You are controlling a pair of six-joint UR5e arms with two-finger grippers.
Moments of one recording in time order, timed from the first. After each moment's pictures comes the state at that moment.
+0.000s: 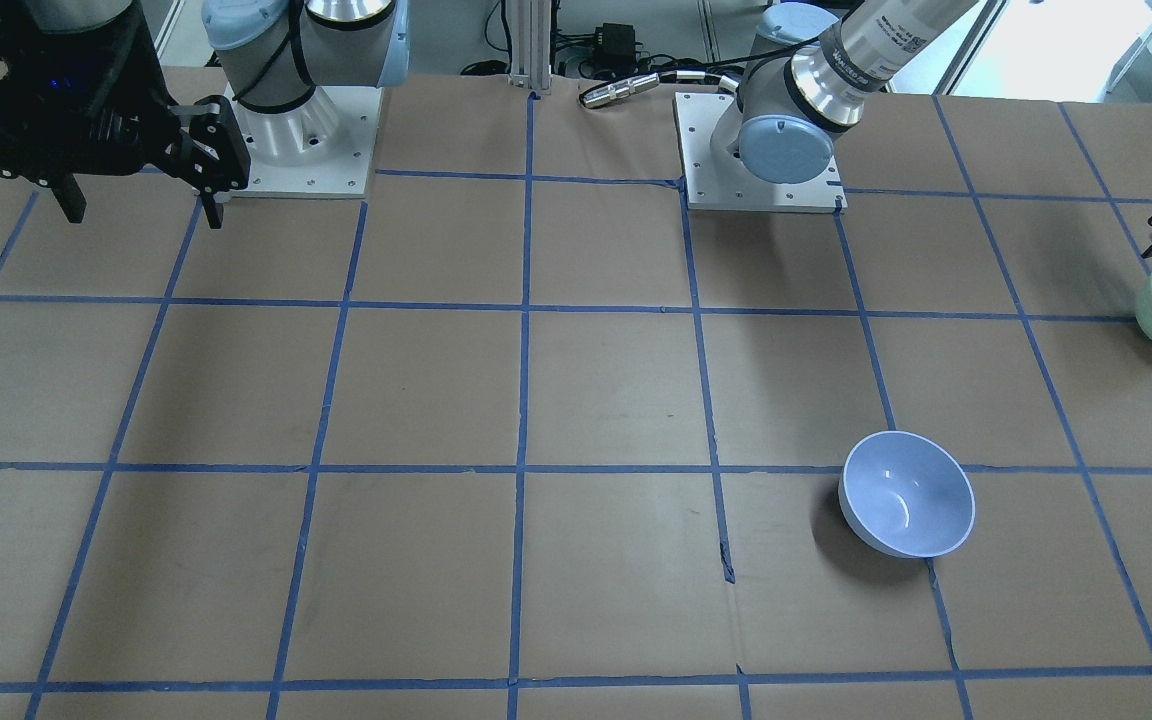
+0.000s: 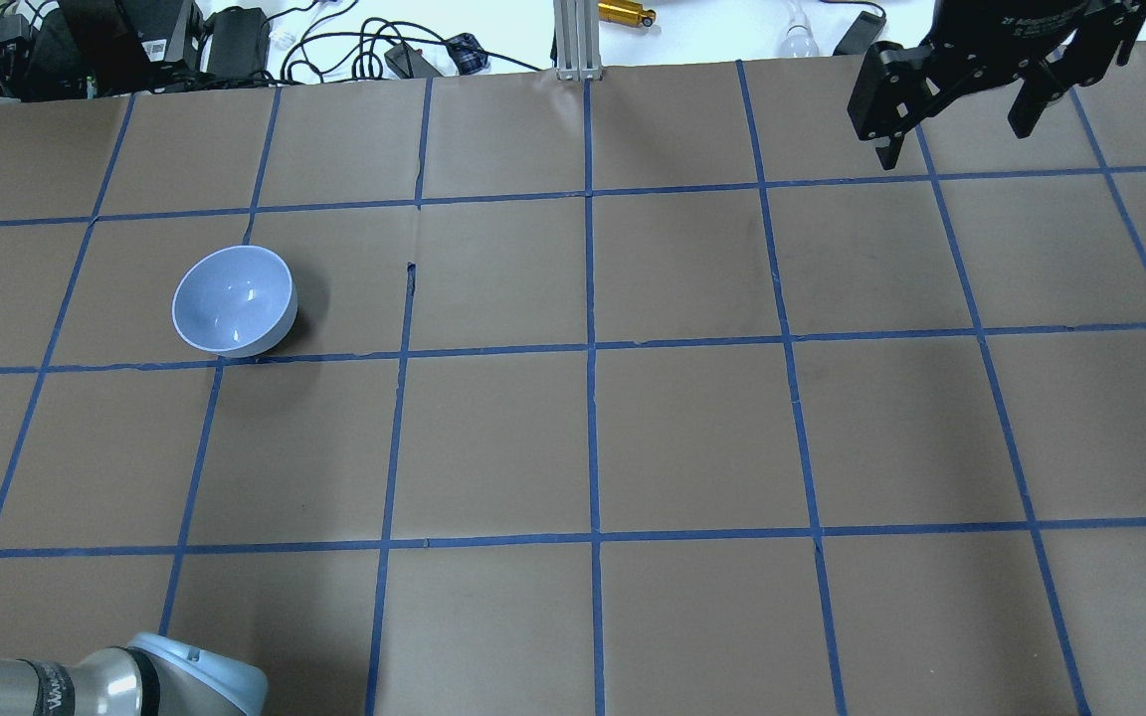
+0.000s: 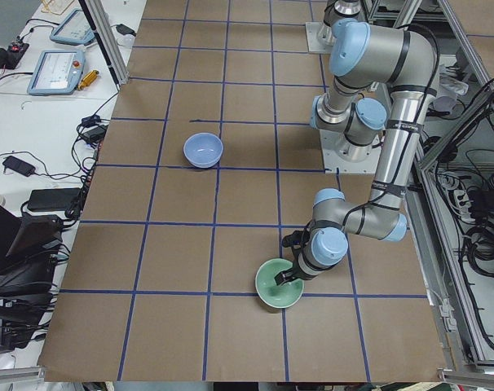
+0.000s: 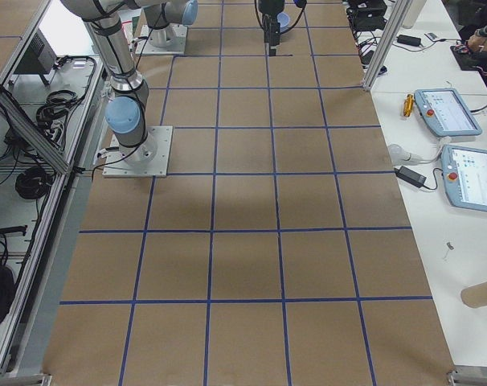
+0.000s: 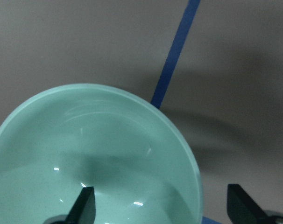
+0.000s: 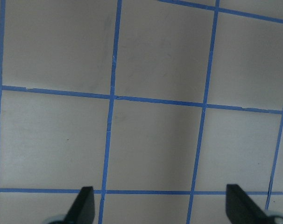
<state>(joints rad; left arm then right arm) -0.22 -1.99 -1.80 -0.88 1.47 2.55 1.60 -1.53 1.37 -1.45 -1.74 -0.09</state>
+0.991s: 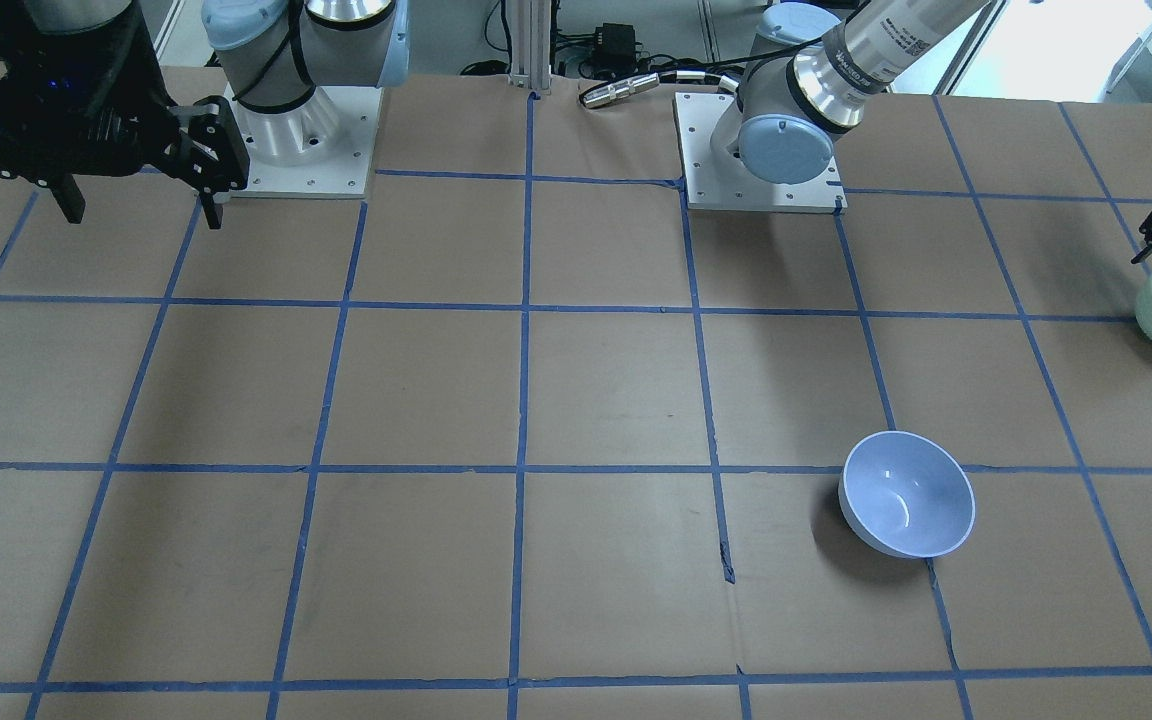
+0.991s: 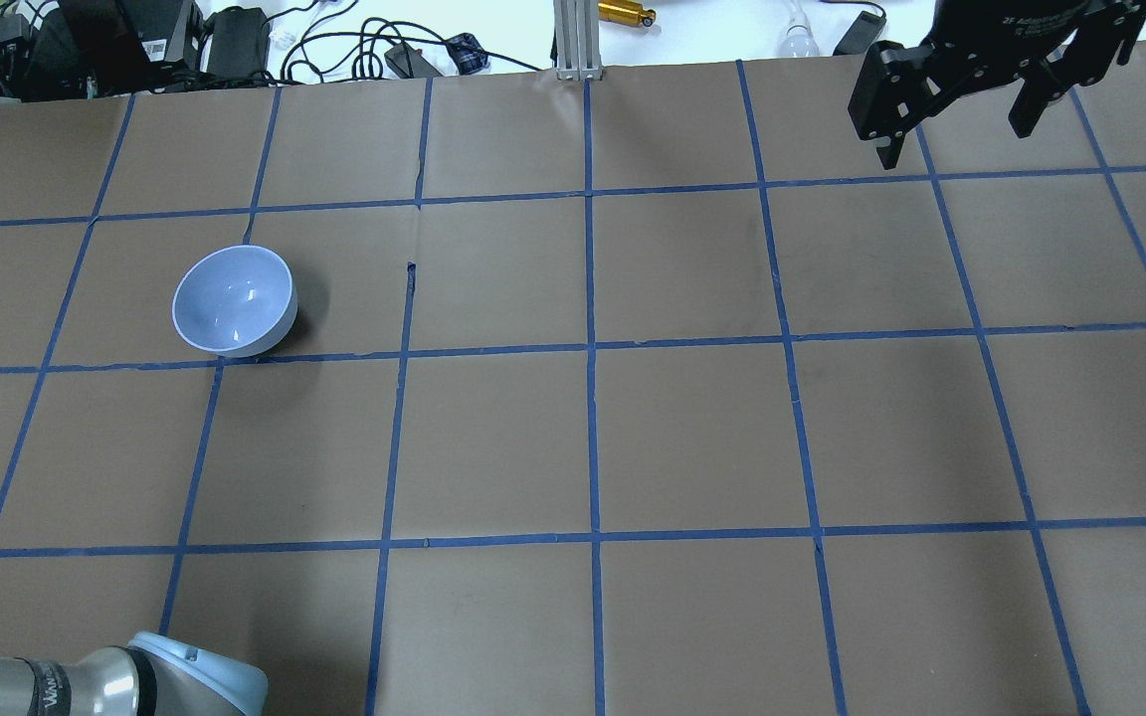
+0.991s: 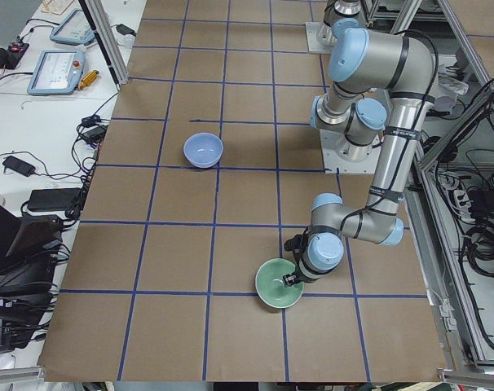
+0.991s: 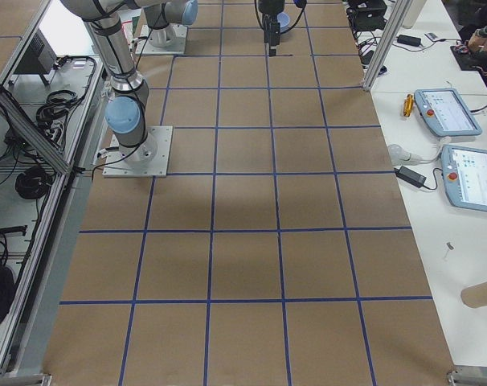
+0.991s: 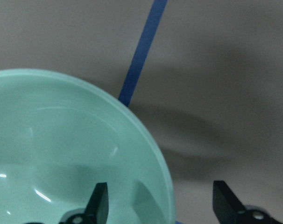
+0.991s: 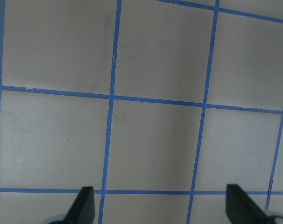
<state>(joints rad) -0.22 -2.02 -1.80 -0.88 1.55 2.54 1.60 -1.53 1.37 -1.45 -1.74 -0.09</state>
